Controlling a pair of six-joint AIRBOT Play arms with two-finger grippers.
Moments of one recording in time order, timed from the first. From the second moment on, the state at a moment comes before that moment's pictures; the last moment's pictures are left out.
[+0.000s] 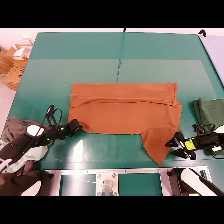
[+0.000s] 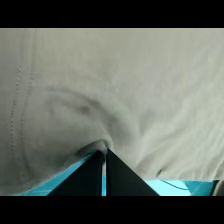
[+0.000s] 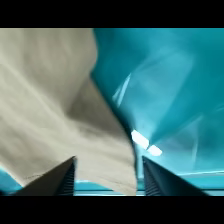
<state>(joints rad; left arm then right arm) -0.19 -0.97 0.29 0.48 -0.55 -1.37 -0.65 -1.03 0.38 -1.18 1.35 1.61</state>
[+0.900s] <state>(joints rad) -0.19 -0.95 0.29 0.55 -0.67 -1.35 -0.65 -1.01 0.44 -1.02 1.26 1.43</state>
